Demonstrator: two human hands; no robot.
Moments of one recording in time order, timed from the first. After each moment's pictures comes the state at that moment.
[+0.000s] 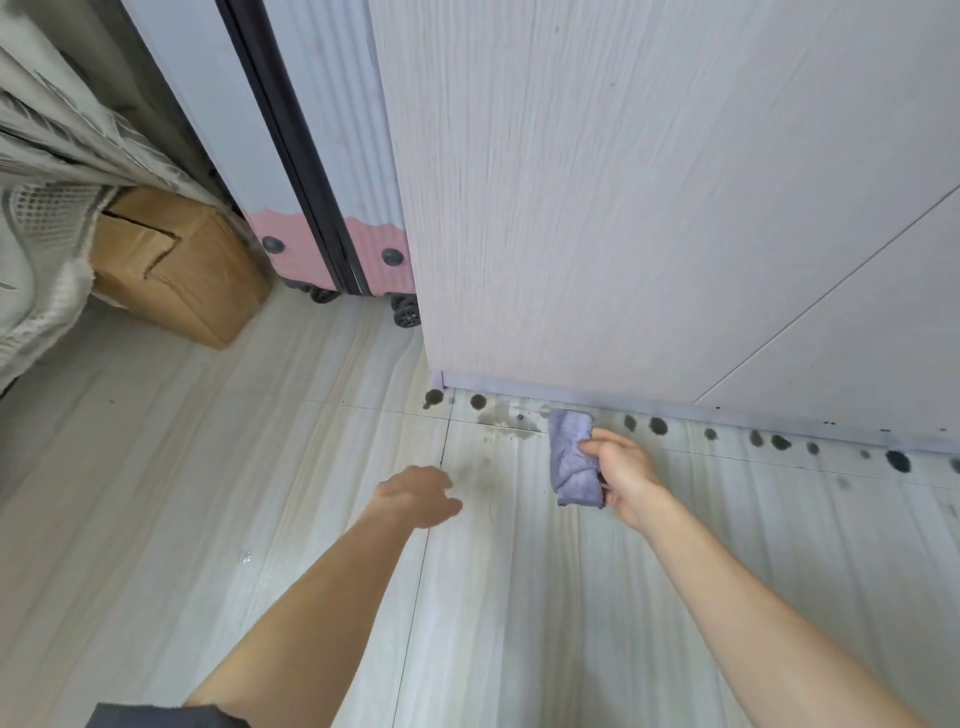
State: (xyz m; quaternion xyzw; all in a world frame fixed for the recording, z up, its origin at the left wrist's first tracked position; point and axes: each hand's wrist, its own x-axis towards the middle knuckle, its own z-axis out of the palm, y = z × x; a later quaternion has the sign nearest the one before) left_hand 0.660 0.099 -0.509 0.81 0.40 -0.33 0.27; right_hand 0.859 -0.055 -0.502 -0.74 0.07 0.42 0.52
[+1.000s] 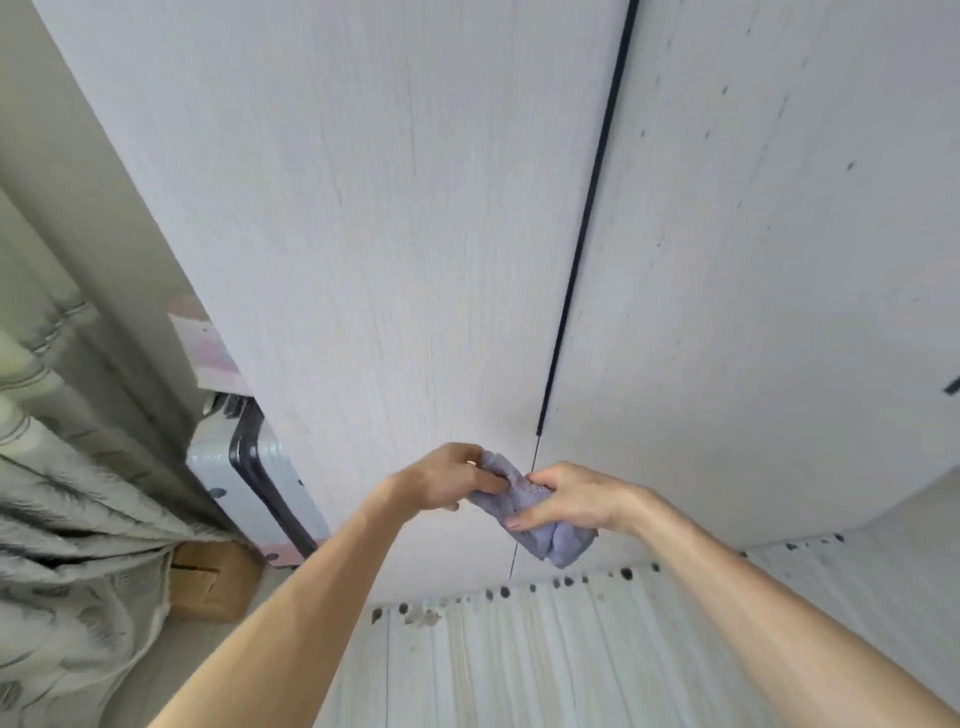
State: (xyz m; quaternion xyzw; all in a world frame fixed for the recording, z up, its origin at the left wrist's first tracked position) left_hand 0.797 -0.004 0.269 0.79 0.24 -0.16 0.54; right_hand 0.905 -0.177 0.263 -0.78 -0.31 0.47 0.27
